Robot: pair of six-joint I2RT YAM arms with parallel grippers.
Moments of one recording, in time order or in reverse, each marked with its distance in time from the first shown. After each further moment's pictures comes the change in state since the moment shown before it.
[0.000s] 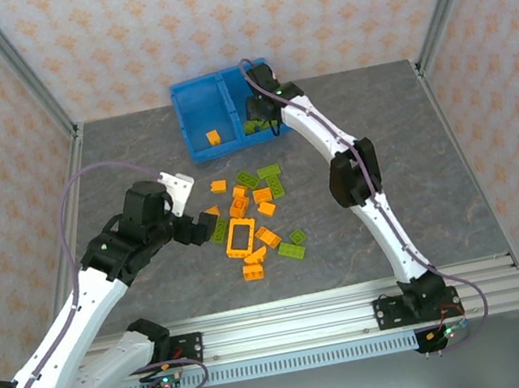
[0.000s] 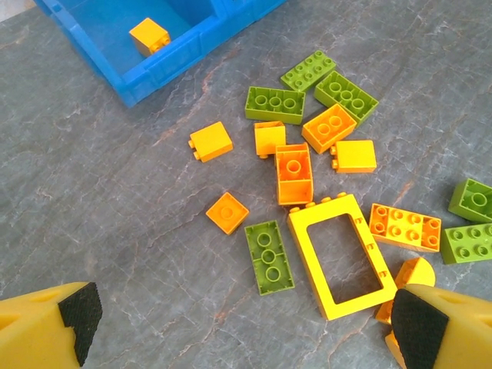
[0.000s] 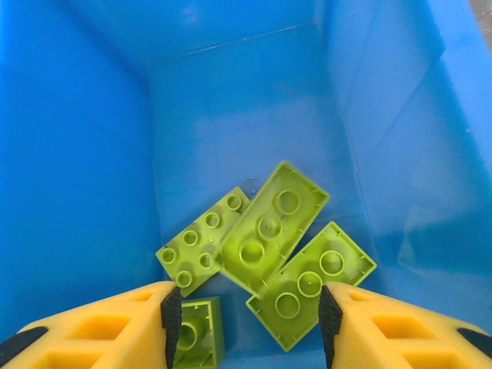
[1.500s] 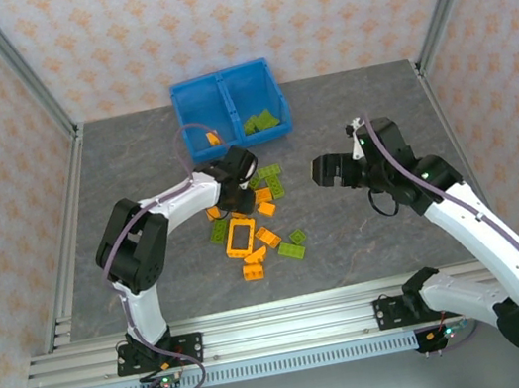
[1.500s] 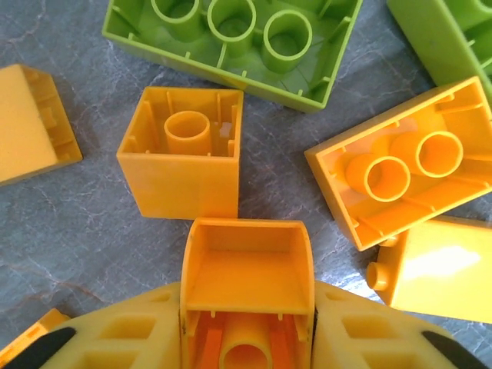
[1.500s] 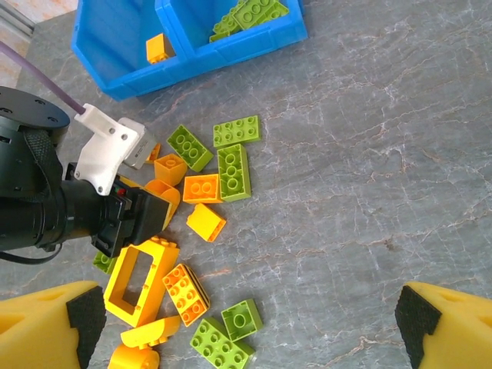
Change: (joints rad) left arm -0.115 0.973 0.357 0.116 -0.046 -0.289; right arm 0.007 -1.606 -1.516 0.032 -0.173 0.080
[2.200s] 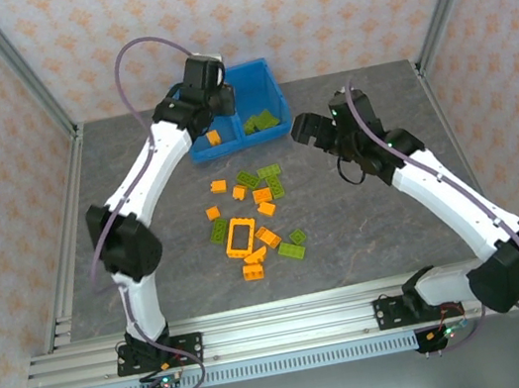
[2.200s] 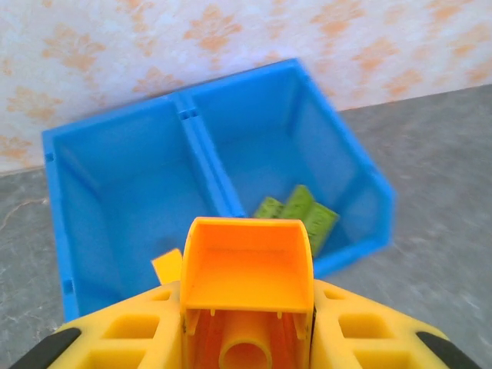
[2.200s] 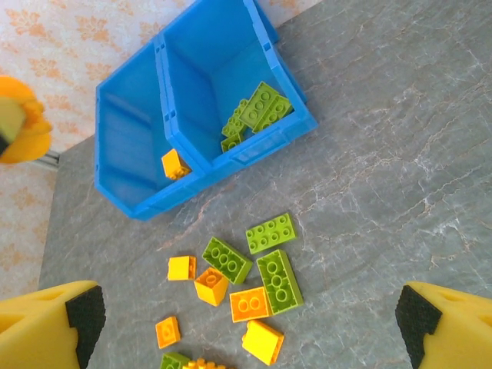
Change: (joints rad) left arm 0.151 0.119 0.764 -0.046 -0.149 0.044; right arm 0.000 0.277 0.151 0.232 0.119 0.247
